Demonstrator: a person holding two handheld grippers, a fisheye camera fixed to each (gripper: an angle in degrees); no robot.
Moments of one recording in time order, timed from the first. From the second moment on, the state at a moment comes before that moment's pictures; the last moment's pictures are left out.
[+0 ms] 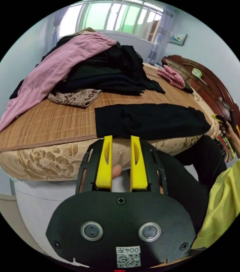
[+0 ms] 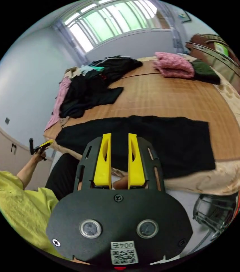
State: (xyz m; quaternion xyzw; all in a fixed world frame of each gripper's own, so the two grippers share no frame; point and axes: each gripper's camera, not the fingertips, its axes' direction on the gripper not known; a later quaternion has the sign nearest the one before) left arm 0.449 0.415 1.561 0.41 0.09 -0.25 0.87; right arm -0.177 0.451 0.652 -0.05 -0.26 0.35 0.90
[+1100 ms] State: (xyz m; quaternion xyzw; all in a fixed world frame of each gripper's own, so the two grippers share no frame) left arm 0.642 0.529 1.717 0.58 0.14 -0.35 0.72; right arm -0.722 -0.078 0.896 -0.09 -0.48 0.06 0.87
